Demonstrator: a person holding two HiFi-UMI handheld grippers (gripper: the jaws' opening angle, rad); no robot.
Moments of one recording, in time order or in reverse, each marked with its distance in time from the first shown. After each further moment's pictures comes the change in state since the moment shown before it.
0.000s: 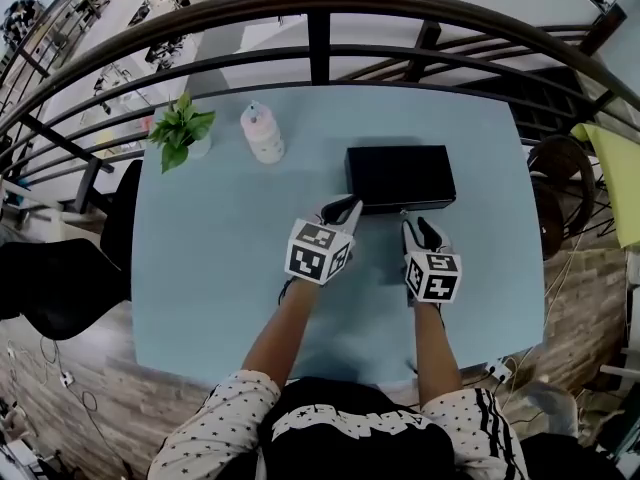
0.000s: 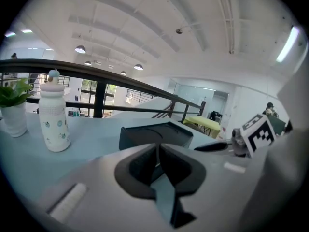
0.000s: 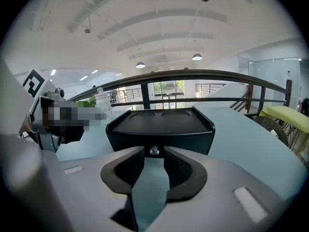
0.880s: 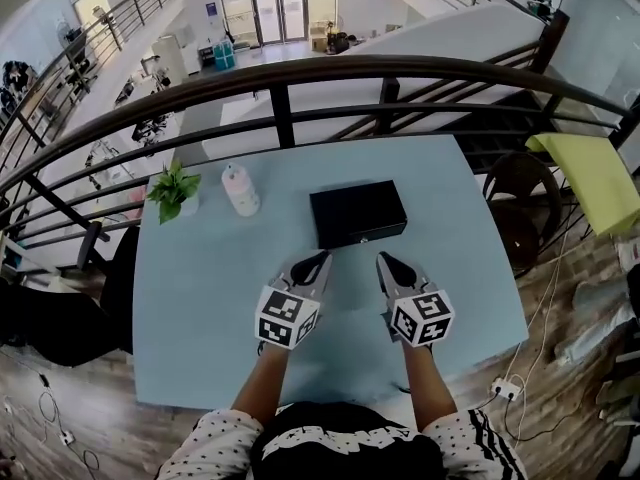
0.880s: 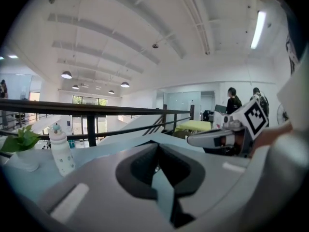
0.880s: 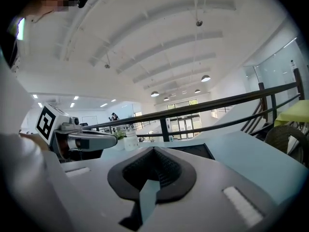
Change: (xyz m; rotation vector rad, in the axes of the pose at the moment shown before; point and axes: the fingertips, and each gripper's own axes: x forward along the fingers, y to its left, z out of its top) left arm -0.106 -0.112 0.053 0.214 -0.160 -0.037; right arm -0.154 0.032 0.074 0.022 -0.345 0.219
